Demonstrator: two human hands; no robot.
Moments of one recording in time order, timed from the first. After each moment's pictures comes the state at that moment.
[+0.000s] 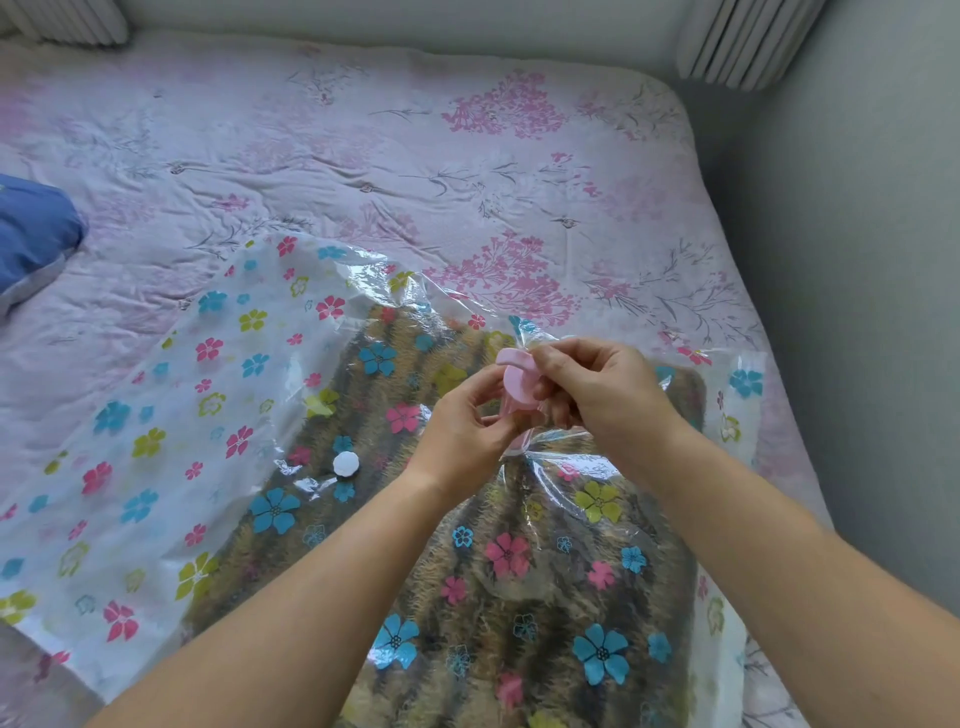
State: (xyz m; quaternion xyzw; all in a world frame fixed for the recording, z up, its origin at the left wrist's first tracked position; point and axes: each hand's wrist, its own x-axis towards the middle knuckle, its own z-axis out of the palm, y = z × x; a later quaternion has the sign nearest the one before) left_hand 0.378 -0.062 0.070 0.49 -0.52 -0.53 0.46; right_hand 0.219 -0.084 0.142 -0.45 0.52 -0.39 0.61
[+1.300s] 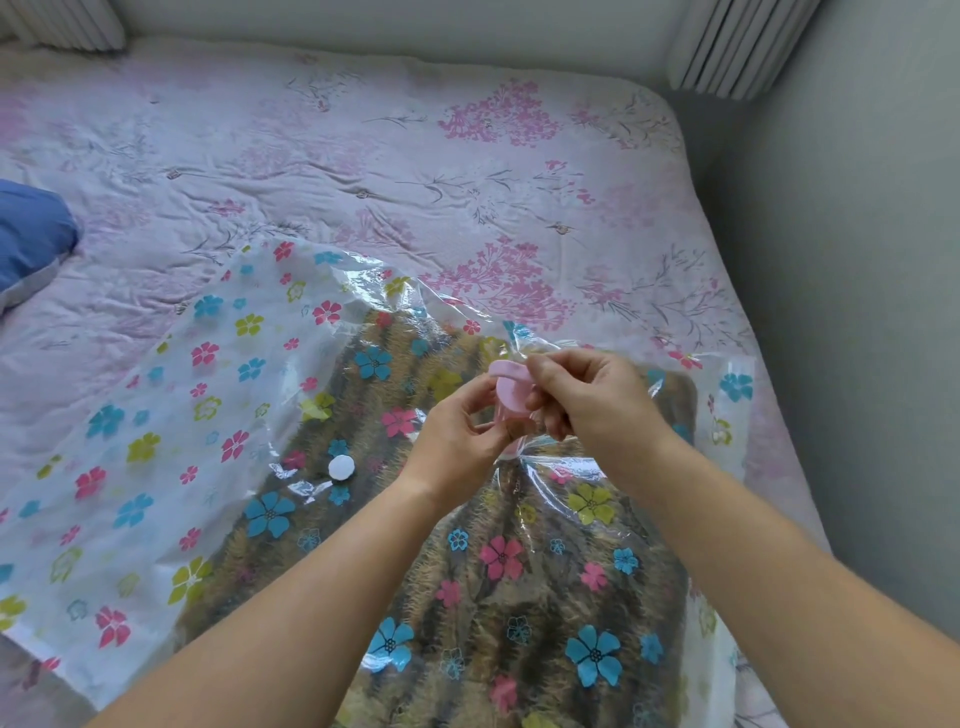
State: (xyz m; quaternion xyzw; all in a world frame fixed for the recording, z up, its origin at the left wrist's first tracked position) left_hand 0.380 -0.060 0.063 0.51 -0.53 -0.51 0.45; right_hand 0.220 -0.078 0.141 -0.47 0.53 -0.39 0.59
